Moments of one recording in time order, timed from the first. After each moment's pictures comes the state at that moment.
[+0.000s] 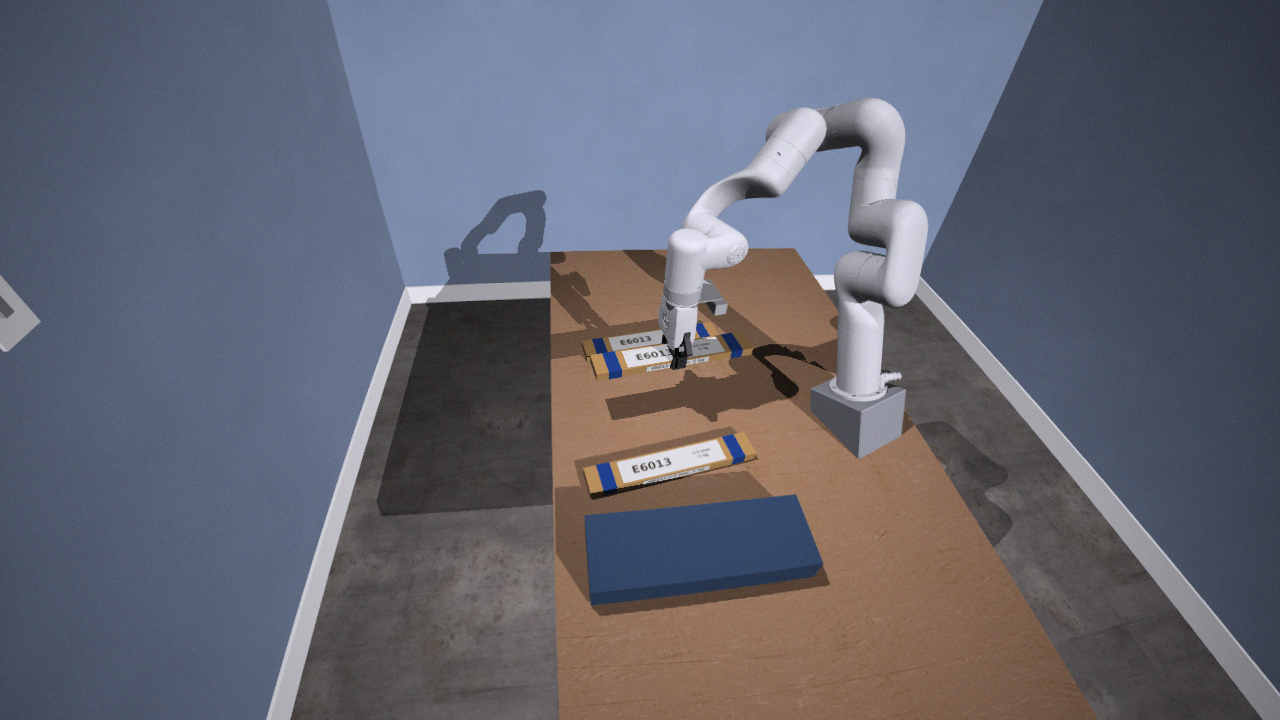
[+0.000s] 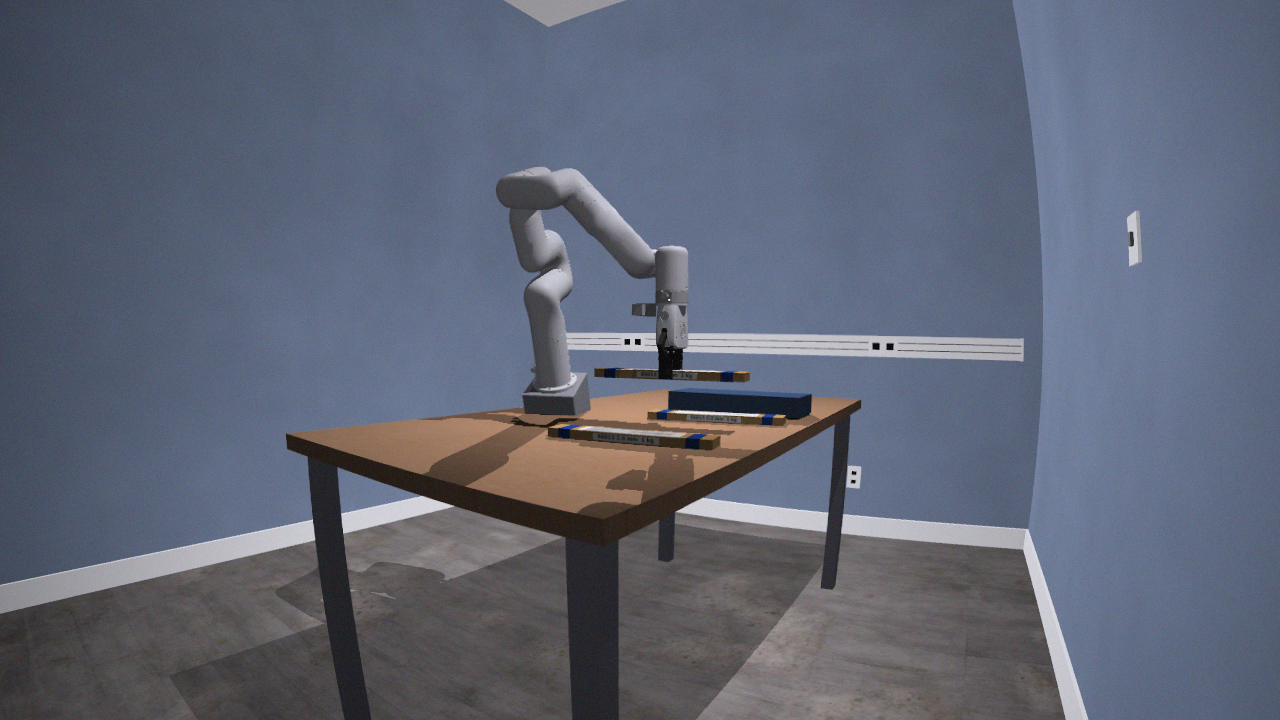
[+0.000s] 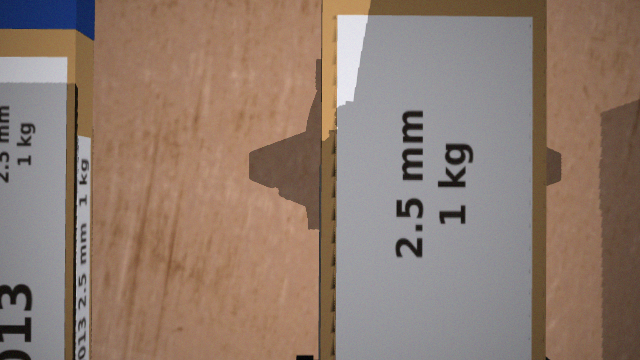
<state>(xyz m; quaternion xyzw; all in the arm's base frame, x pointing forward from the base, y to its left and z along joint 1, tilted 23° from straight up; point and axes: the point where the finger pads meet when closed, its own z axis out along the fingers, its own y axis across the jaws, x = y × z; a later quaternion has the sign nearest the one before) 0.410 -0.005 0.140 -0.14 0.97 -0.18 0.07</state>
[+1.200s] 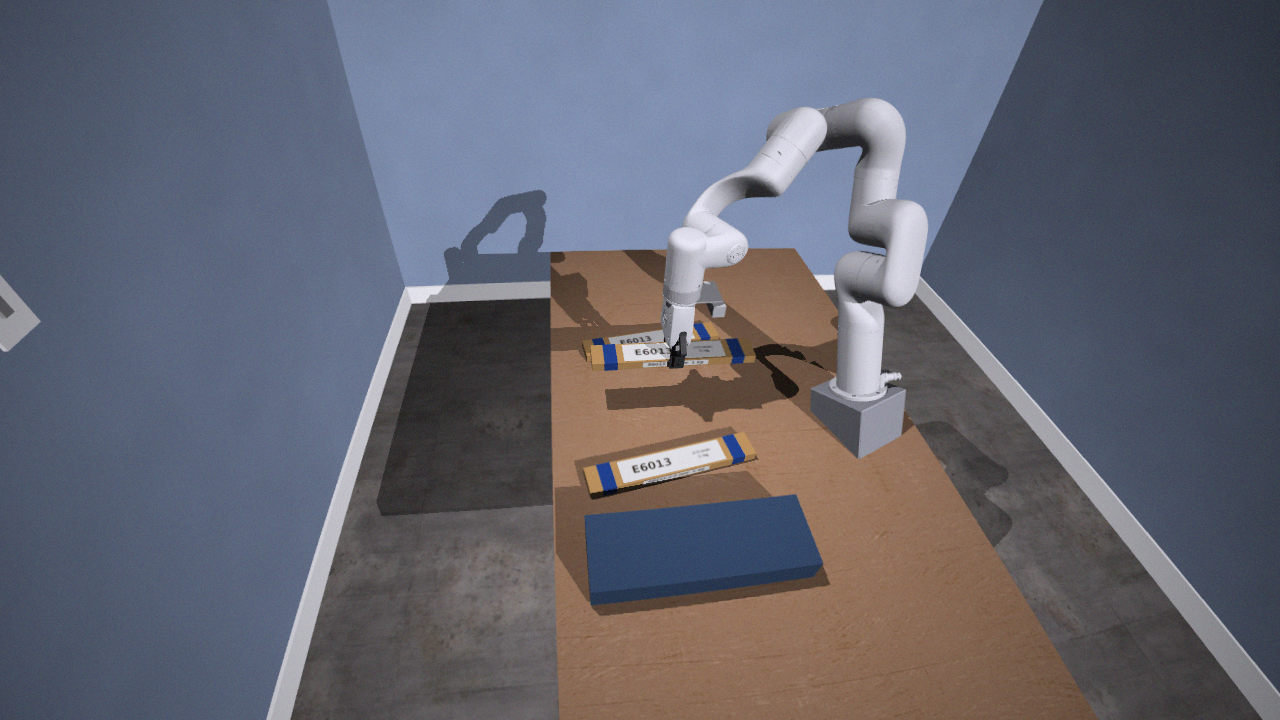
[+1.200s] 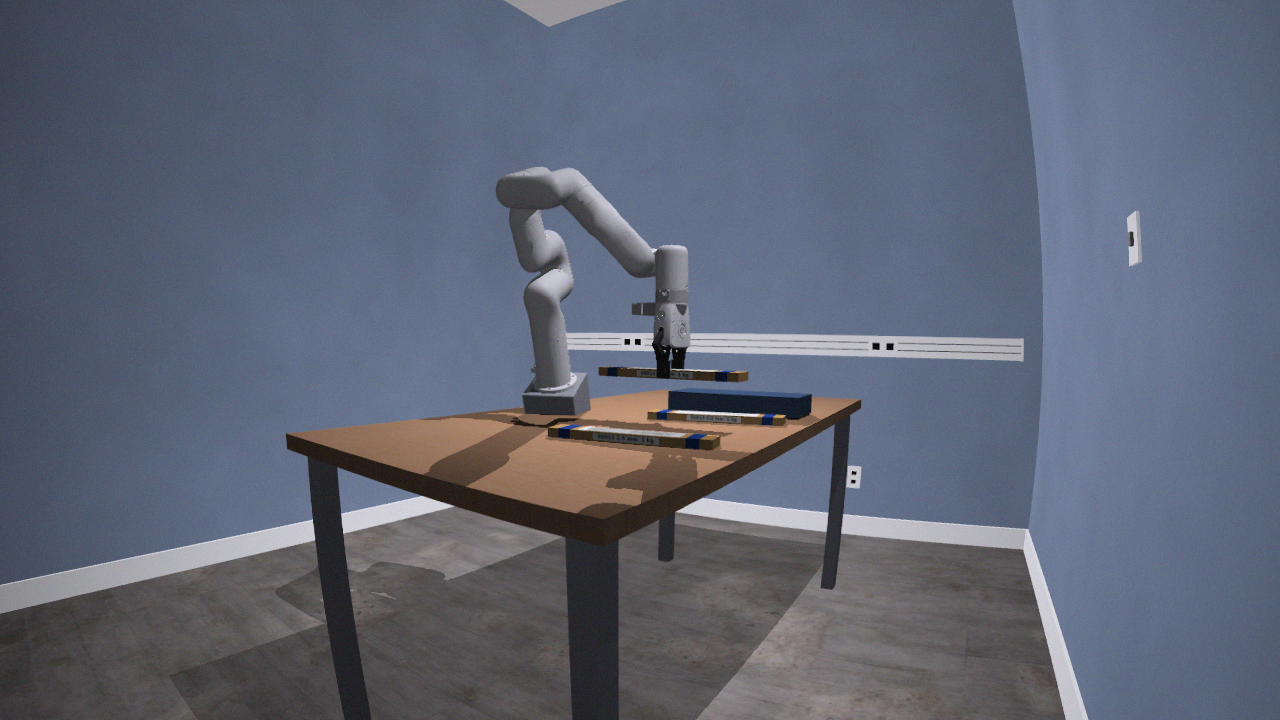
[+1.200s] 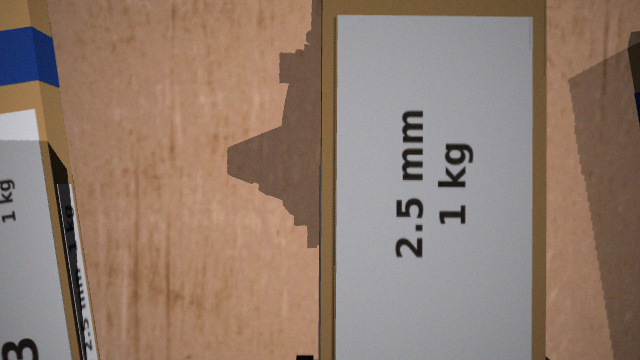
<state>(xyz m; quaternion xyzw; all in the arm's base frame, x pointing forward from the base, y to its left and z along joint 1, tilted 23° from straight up) 0.410 -0.005 0.143 -0.07 0.98 -0.18 0.08</state>
